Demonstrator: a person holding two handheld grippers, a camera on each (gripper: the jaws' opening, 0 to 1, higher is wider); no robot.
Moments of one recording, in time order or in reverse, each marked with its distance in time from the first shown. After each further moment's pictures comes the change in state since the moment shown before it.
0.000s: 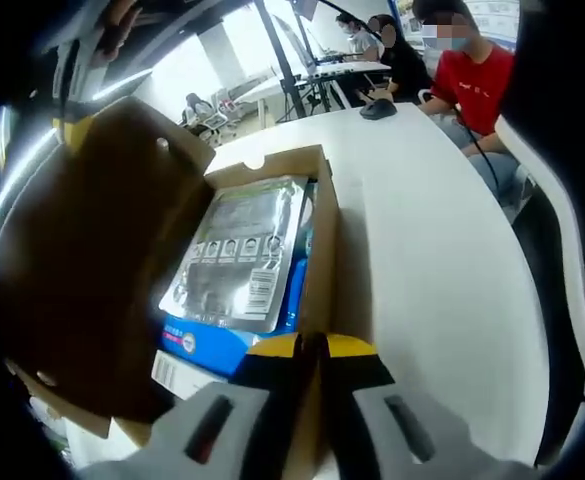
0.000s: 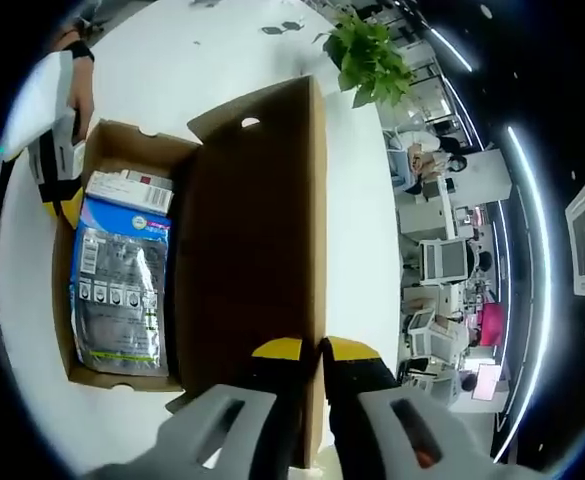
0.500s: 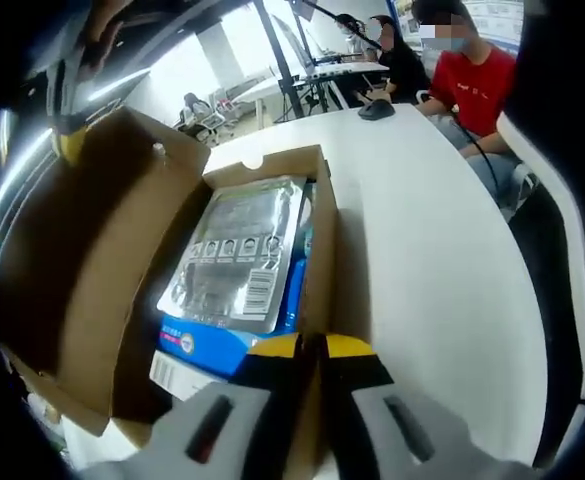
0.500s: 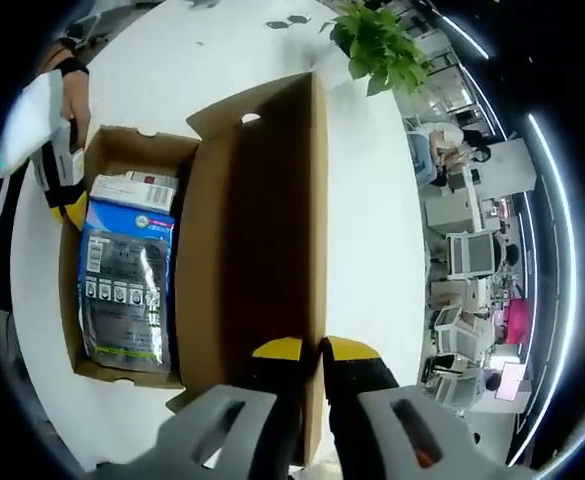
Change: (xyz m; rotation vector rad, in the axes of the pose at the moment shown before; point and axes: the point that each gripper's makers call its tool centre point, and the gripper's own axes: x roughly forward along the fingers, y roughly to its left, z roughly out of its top) left arm 0.001 0.000 0.001 -0.007 0.000 -0.016; right arm 0.025 -0.007 -0.006 0.020 0.018 0.128
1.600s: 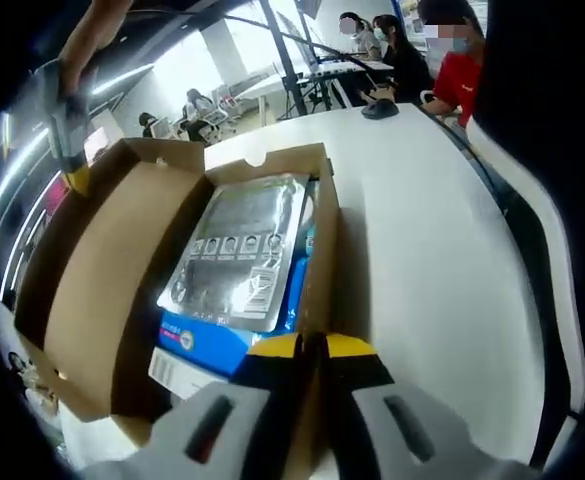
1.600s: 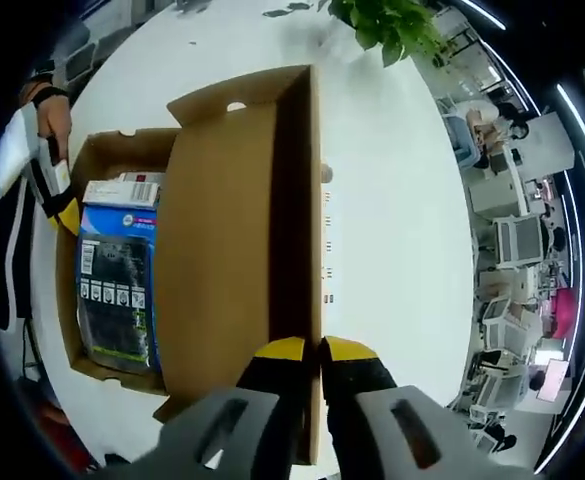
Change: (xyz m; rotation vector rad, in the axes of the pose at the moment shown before) left arm 0.003 -0.001 -0.003 -0.016 0.010 0.003; right arm 0.063 -0.014 -0.014 0.057 0.028 0.219
